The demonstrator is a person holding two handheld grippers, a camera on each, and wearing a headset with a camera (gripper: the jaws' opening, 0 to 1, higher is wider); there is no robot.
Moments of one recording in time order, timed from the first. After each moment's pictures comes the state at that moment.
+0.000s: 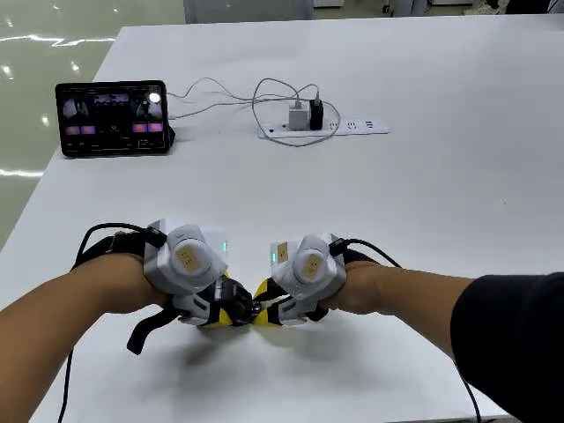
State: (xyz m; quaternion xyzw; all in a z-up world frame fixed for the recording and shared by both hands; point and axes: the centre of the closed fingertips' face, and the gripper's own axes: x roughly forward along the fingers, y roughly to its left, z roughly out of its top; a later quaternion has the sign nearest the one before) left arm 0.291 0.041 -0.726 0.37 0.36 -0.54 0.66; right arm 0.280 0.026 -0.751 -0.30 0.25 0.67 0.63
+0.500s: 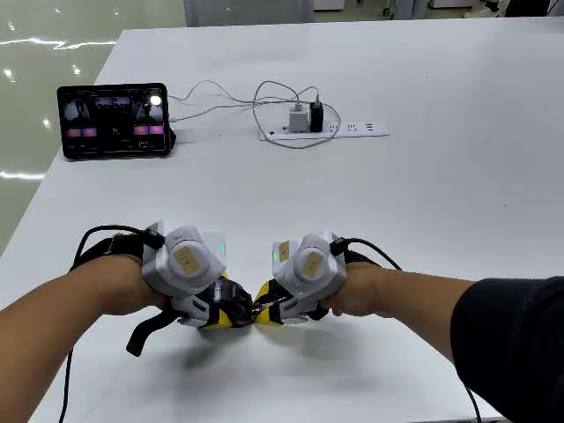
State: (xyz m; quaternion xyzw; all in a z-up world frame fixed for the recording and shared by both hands) left arm 0.291 0.042 -0.726 0.37 0.36 -0.54 0.67; right arm 0.279 0.019 -0.753 -0.29 0.27 0.66 0.64
